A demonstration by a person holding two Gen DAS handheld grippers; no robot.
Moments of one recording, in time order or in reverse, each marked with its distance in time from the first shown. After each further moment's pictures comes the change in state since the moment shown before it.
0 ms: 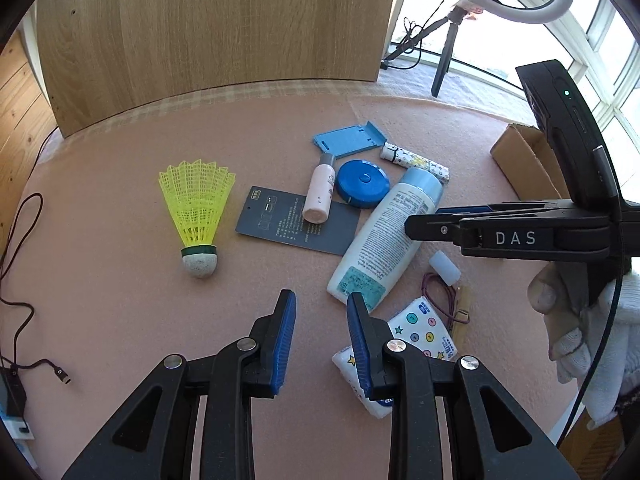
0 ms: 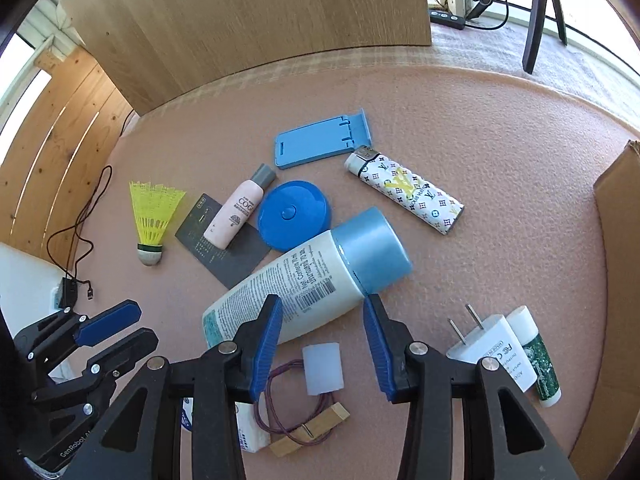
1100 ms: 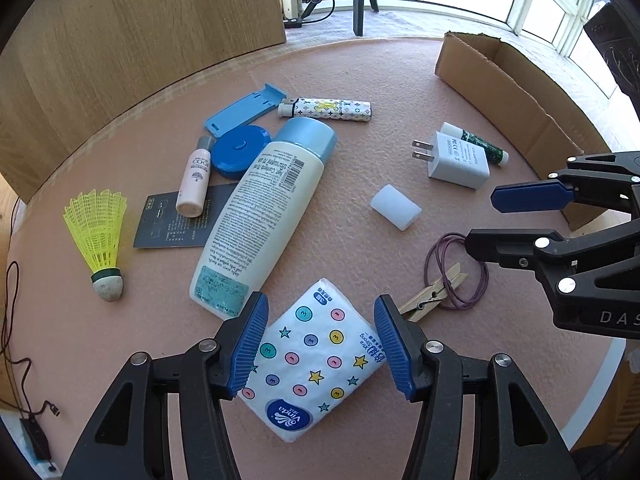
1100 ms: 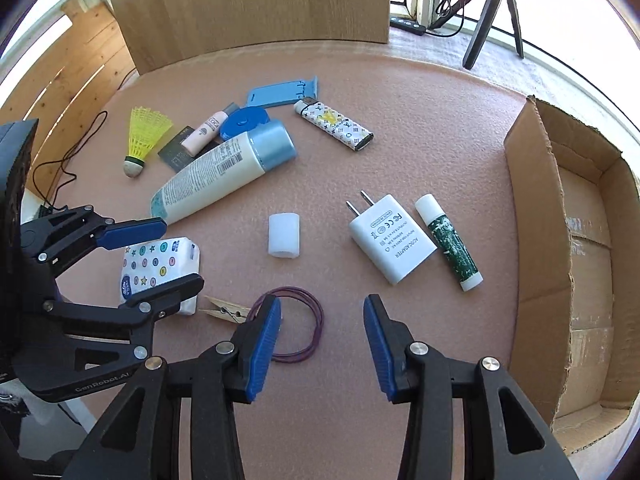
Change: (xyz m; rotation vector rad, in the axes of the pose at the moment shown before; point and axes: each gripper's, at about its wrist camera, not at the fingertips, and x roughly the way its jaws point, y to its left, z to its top) left arm 0.048 -0.093 -0.011 0.262 0.090 0.057; right arm -0.047 -0.028 -0.075 -0.126 -0.005 -0.172
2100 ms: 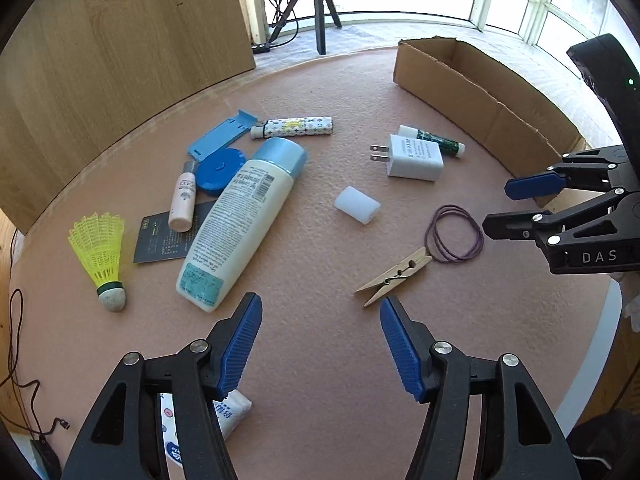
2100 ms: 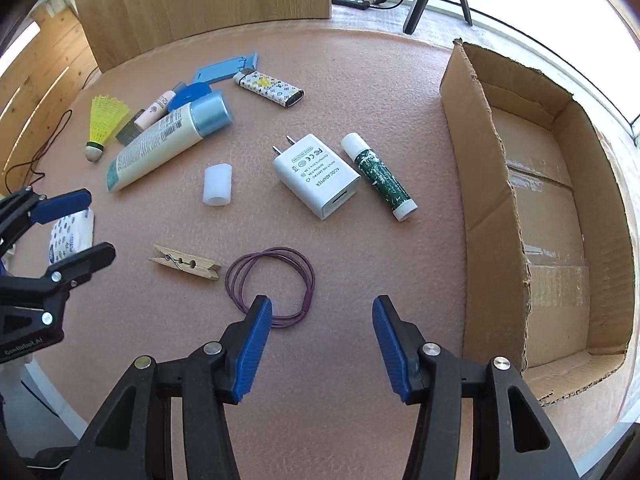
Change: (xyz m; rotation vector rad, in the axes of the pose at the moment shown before) left arm -0.024 -0.019 -0.006 0.118 -0.065 -0.049; right arm -0.029 -0.036 -0.047 0.138 0.002 -0.093
